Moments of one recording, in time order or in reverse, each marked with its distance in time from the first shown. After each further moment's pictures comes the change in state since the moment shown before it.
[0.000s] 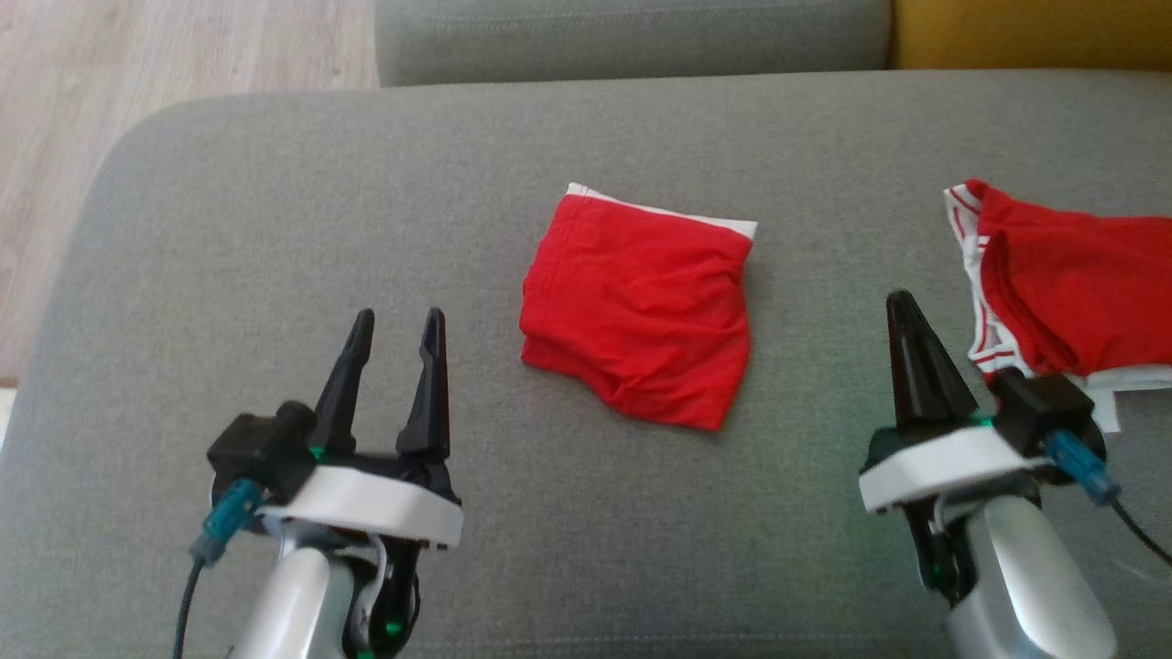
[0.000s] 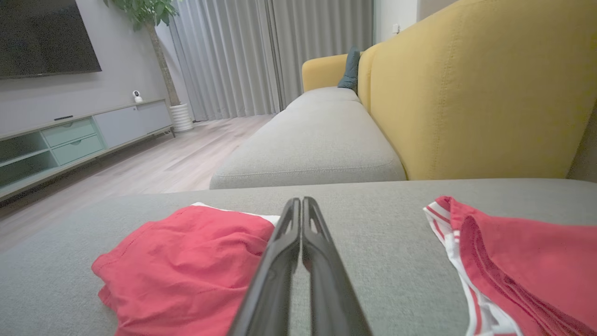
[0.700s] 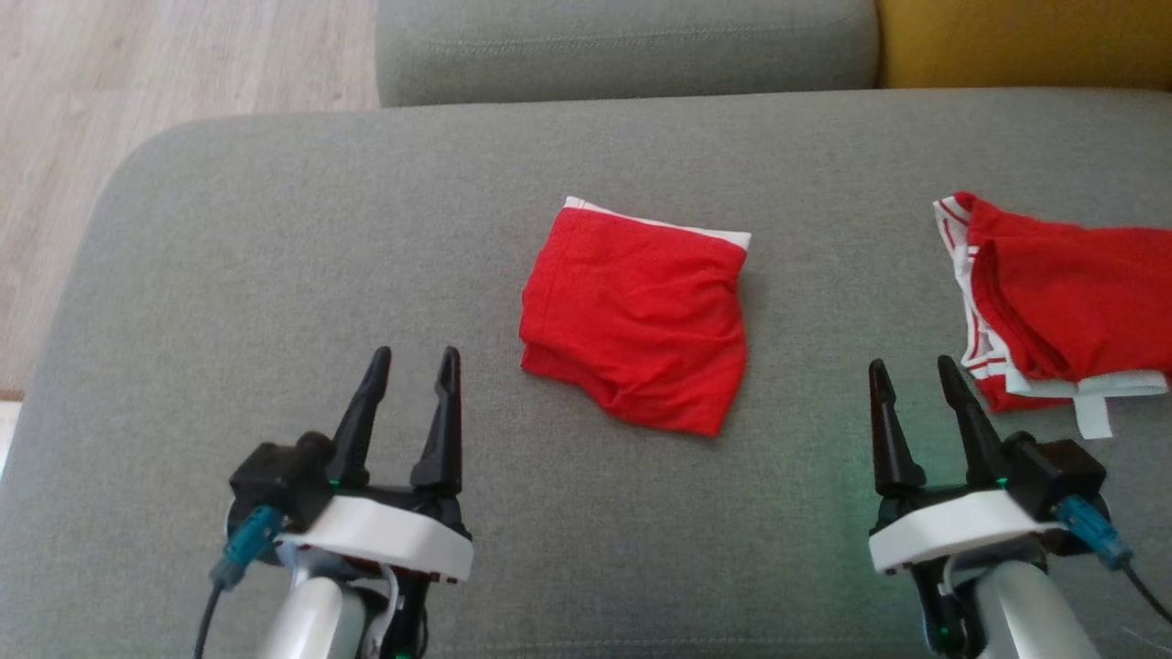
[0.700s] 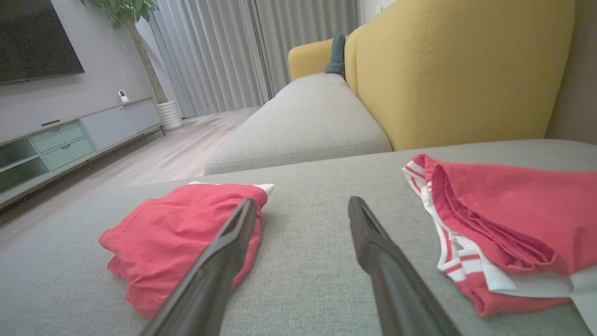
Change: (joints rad) left arm 0.049 0.001 -0.014 0.016 0.009 -0.007 0.000; right arm 0.134 0.009 -0.027 -0.052 0.034 0.000 0.000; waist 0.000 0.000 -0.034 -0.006
